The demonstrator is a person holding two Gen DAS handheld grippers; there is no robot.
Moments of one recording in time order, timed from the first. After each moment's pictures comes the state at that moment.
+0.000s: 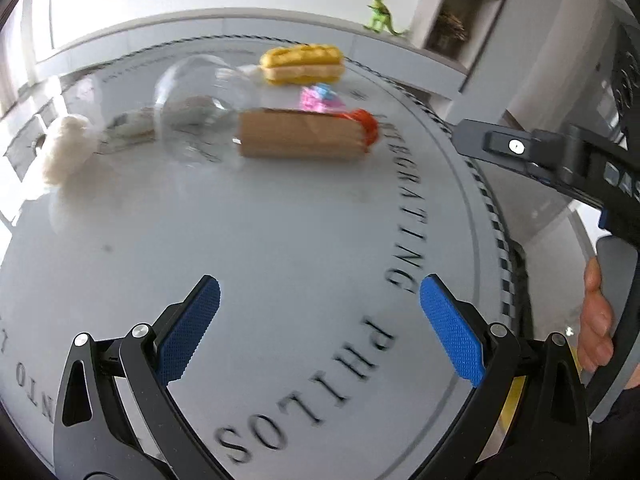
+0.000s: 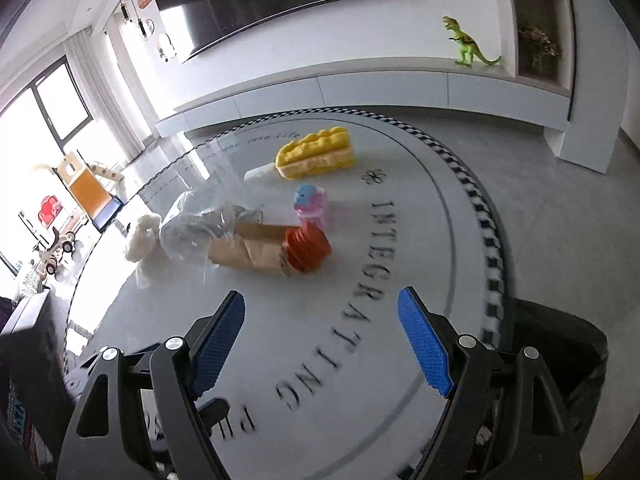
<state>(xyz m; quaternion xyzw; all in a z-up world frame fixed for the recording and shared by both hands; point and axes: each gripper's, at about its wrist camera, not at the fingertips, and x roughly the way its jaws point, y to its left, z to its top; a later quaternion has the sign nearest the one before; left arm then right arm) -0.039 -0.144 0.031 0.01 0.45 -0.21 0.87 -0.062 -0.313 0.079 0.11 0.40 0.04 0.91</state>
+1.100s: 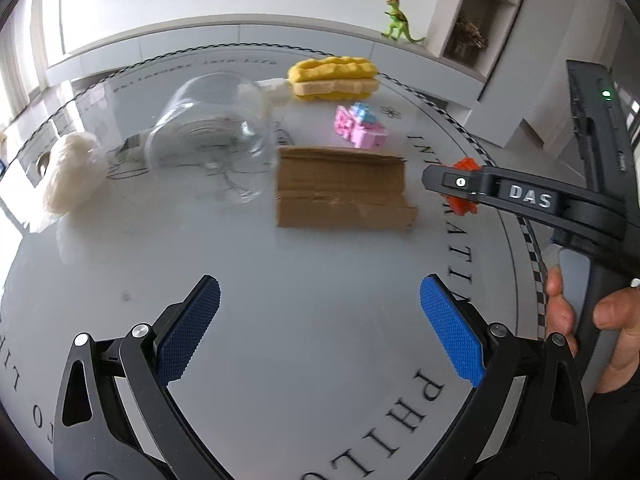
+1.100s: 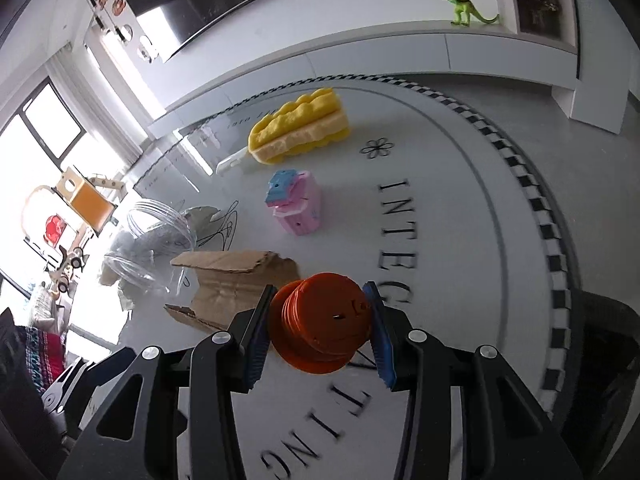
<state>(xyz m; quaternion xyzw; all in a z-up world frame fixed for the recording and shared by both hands) -0.001 -0.145 0.027 0.02 0.44 -0.20 0.87 -0.020 -0.337 0.033 0.17 0.43 0.04 0.89</state>
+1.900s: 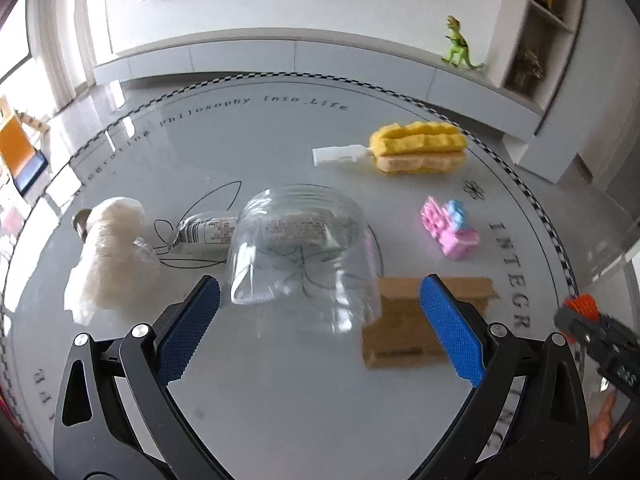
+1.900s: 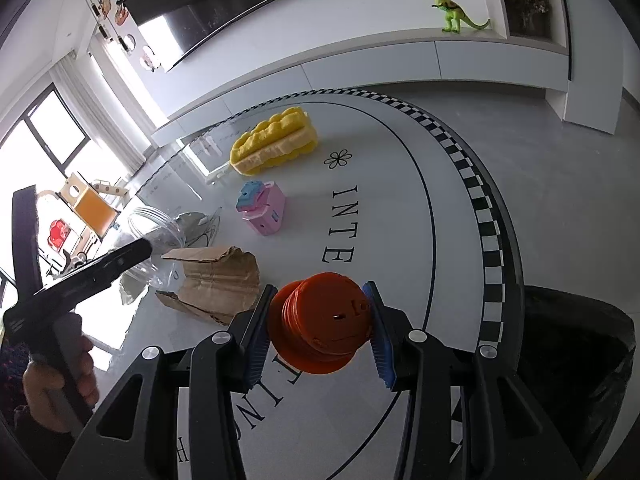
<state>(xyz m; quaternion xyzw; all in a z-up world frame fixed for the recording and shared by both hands) 0.087 -0.121 0.051 0.00 0.43 -0.09 0.90 -0.037 -0.368 0.037 0.17 0.42 0.05 0.89</state>
